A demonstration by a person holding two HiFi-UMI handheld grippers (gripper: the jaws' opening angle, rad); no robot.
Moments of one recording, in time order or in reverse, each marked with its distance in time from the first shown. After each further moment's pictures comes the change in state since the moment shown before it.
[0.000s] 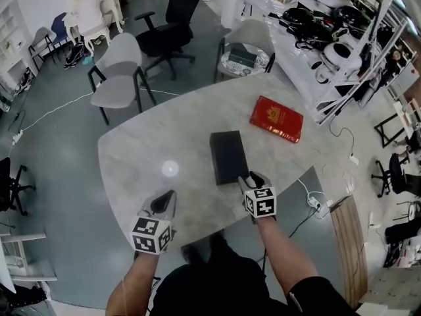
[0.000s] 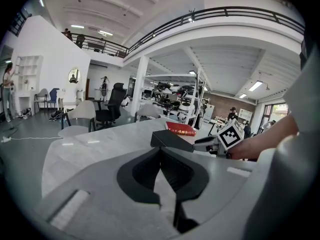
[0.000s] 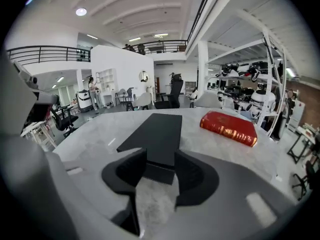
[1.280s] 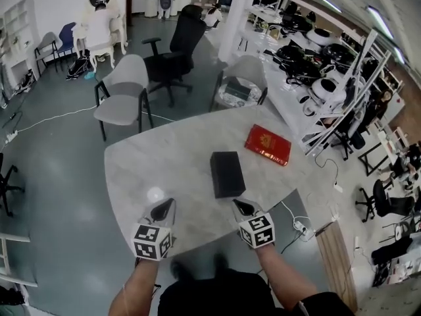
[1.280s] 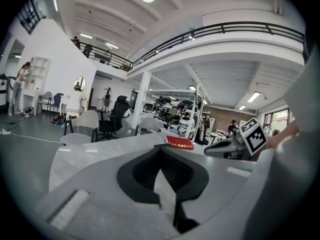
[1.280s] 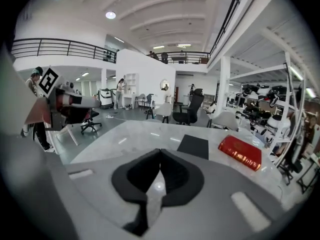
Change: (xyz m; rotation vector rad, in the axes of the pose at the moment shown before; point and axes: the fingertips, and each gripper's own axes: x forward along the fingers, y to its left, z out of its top) left arm -0.093 0.006 0.018 -0.033 -0.163 0.004; right arm -0.121 0.132 0.041 -0.190 -0.102 0.141
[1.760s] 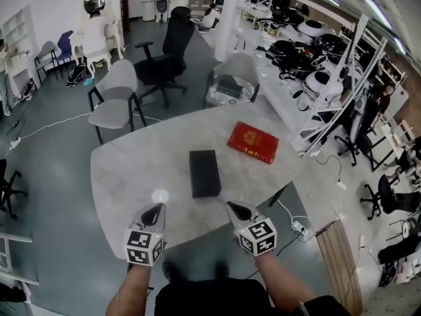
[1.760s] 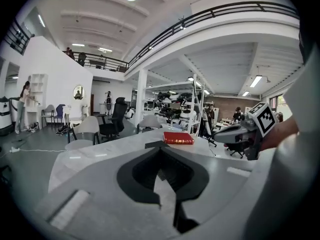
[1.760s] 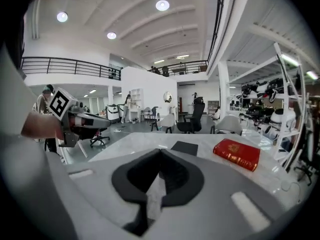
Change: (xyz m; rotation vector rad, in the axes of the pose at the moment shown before) left arm 0.044 -0.101 -0.008 0.117 0.040 0.080; right arm -0.080 -0.080 -0.014 0.052 -0.157 0.101
